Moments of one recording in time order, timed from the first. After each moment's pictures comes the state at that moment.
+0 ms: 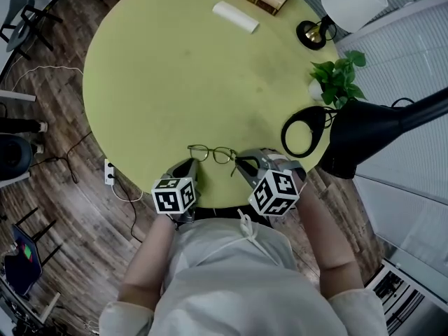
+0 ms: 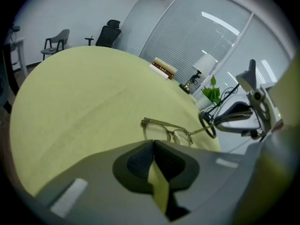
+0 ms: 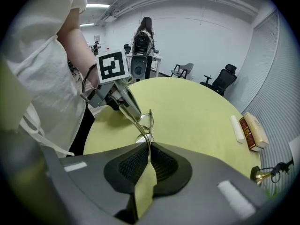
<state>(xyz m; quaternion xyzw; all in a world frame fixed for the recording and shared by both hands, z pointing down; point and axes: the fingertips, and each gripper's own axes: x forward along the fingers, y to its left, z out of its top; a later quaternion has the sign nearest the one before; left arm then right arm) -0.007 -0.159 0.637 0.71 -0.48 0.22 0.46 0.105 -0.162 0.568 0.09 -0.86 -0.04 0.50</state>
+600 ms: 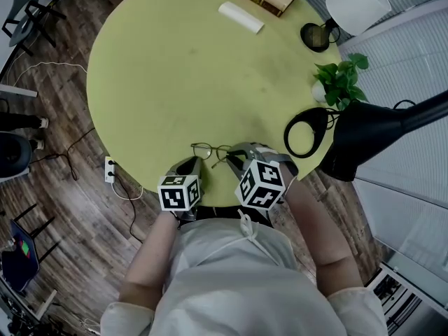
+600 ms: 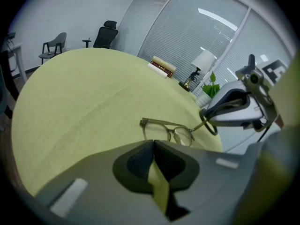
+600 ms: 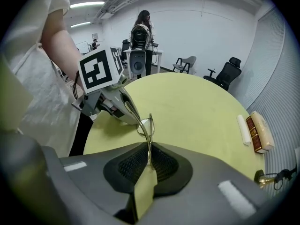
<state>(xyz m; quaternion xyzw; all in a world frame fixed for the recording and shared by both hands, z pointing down) -0.006 -0.158 0.638 0.72 -0.48 0.23 0.45 0.073 -0.170 0.573 0.08 -0.85 -0.01 0.53</state>
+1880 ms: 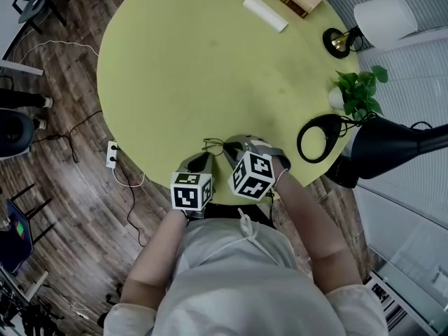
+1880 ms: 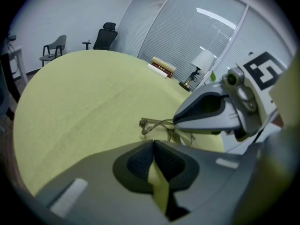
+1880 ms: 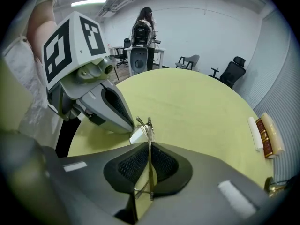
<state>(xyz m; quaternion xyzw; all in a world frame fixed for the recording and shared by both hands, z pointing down) -0.010 -0.159 0.641 0.72 -0.49 0.23 0.44 0.025 -0.183 0.623 0.07 -0.85 -0.01 0.53</state>
